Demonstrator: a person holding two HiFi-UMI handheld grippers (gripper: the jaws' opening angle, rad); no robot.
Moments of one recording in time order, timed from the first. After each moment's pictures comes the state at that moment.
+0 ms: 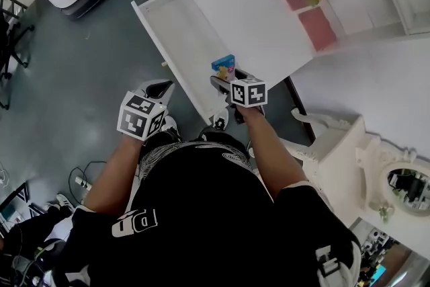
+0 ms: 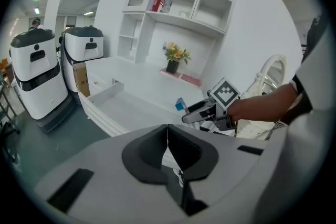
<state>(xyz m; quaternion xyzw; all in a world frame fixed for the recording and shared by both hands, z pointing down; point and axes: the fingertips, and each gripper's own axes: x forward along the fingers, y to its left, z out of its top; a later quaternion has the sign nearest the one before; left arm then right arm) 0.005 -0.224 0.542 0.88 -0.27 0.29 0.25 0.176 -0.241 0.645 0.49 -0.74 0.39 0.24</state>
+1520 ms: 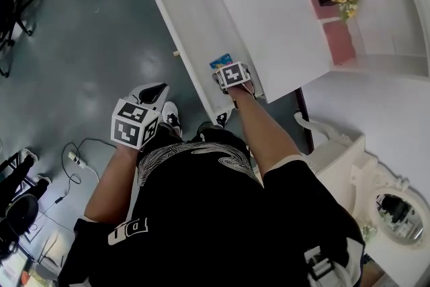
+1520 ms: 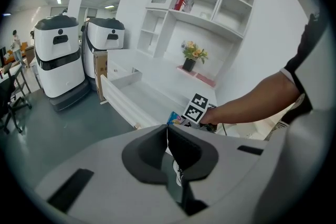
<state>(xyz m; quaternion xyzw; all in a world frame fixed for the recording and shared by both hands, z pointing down) -0.049 -0.216 0.568 0.84 -0.34 0.29 0.31 0.160 -0.260 0.797 0.41 -0.67 0.36 0.51</state>
